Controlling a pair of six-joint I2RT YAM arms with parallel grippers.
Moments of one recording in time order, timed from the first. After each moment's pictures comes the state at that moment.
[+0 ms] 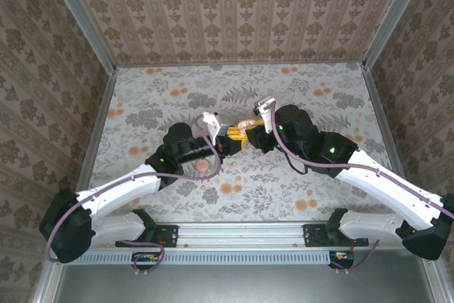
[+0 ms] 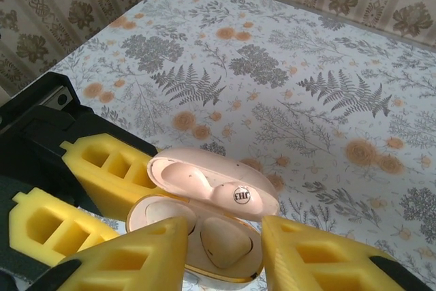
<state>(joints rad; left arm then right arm) -0.84 1.13 0.65 0.45 0.48 -0.17 0.86 1.11 1.19 -0.61 0.17 0.21</state>
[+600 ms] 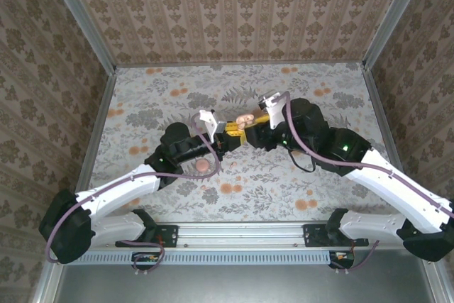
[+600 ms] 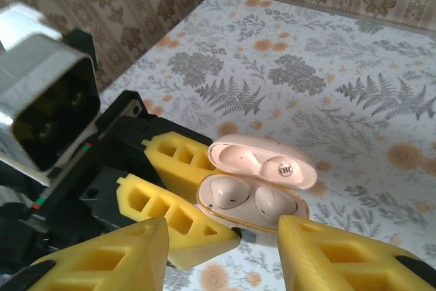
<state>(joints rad) -0.83 1.13 0.65 0.51 0.45 -0.17 0.84 1.10 1.31 -0.69 0.05 0.30</state>
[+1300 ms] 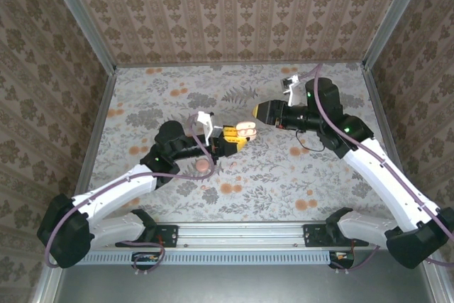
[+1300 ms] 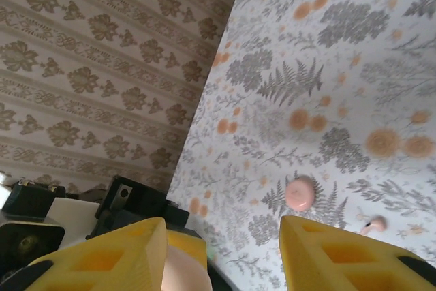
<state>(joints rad) -0.78 1.10 0.65 0.51 0.70 -0.17 0.47 1.14 1.20 -0.51 -0.49 0.72</state>
